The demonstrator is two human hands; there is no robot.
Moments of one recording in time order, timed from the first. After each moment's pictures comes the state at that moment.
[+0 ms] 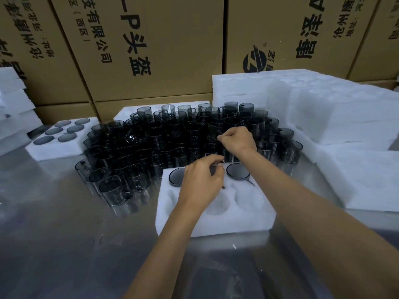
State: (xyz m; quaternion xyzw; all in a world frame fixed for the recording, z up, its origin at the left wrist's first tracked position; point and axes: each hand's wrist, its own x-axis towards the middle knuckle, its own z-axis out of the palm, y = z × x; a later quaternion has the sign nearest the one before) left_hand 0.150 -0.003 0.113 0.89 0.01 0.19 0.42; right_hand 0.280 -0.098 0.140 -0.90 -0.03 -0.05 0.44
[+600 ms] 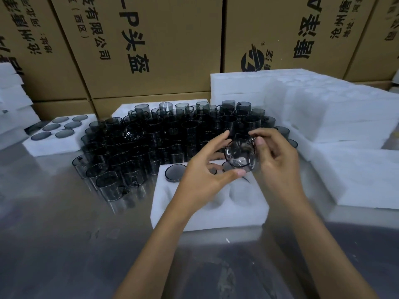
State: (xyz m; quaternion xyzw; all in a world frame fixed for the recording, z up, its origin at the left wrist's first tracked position) left_hand 0.130 -0.010 0.128 0.77 -0.13 0.16 0.61; right_hand 0.174 -0.168 0.125 -0.69 -0.20 -0.26 0.64
